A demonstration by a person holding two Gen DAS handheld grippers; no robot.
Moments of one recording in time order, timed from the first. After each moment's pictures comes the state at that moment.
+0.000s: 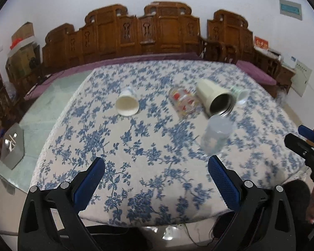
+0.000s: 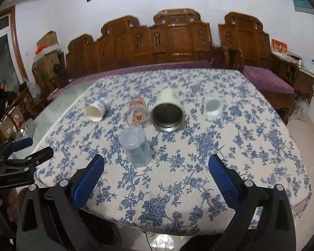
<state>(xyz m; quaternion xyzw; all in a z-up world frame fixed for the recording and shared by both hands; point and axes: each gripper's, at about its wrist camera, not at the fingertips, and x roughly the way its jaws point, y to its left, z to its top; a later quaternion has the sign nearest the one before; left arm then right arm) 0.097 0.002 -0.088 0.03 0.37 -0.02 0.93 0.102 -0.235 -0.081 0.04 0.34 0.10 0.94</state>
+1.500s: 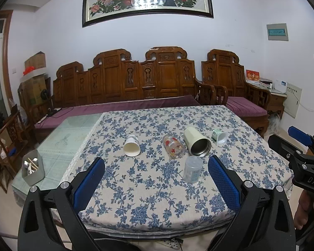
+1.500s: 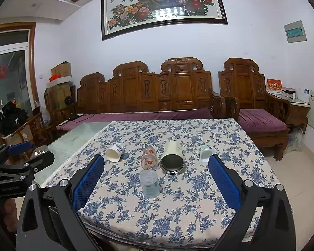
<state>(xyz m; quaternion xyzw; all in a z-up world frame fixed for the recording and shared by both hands) -0.001 -0.021 0.014 0.03 0.23 -0.02 0.97 0.013 -0.233 0.018 0.03 0.19 0.10 0.98</state>
